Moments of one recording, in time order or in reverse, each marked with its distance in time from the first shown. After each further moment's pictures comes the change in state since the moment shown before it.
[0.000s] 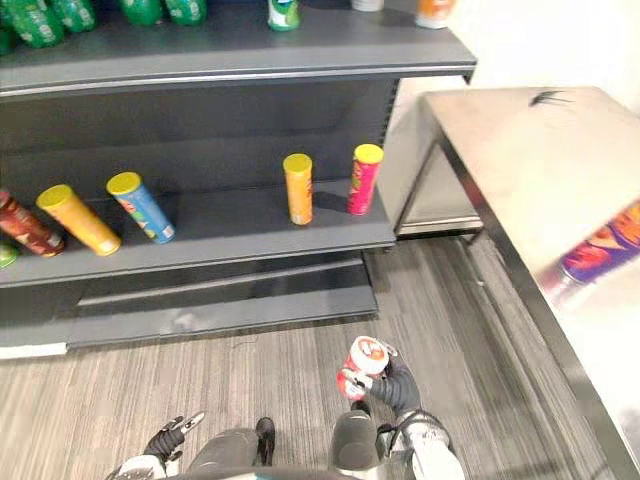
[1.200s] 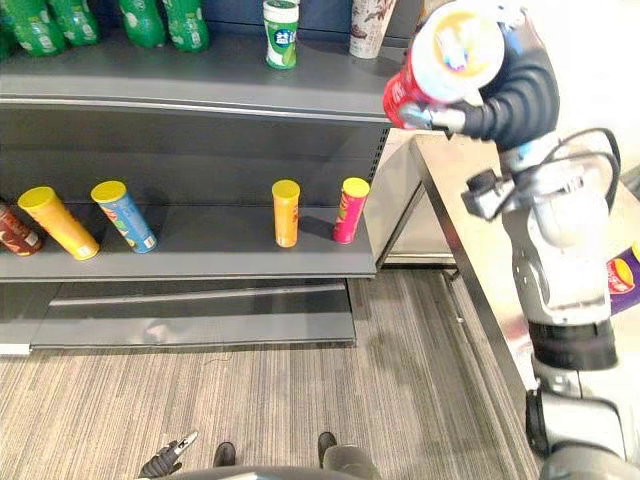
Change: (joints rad) left arm 0.039 -0.015 0.185 0.049 0.071 0.008 -0.047; right arm -1.170 -0.723 -0.090 0.110 0.393 -0.133 -0.014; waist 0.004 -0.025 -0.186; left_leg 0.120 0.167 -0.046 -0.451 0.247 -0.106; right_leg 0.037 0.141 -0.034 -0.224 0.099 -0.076
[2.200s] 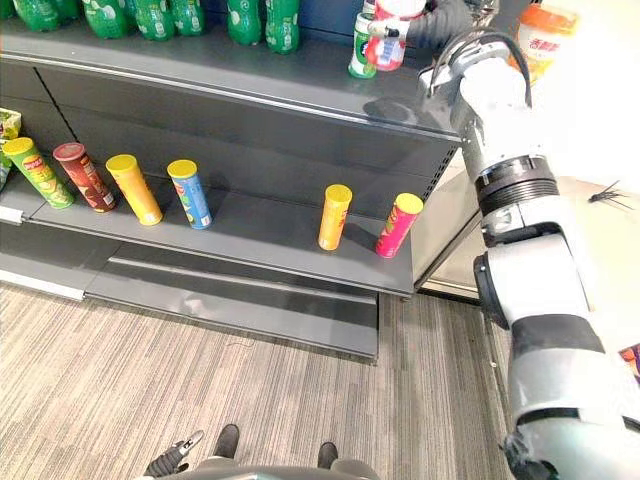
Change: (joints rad) left arm -0.011 0.012 -0.080 -0.001 -0.049 0.029 -0.030; right arm -0.691 0.182 0.349 1.012 0.004 0.236 -0.016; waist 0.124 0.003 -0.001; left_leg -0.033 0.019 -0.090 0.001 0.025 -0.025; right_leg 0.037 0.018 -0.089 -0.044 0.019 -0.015
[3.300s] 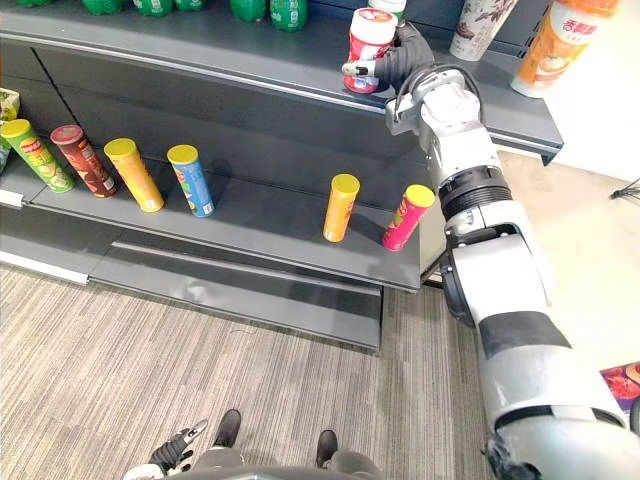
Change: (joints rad) left arm -0.036 0.002 -0.059 -0.005 -0.037 0.000 0.000; right arm 0.000 0.127 -0.091 0.095 -0.213 -0.014 0.006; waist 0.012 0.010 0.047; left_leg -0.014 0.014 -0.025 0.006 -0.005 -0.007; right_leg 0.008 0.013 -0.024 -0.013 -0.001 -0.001
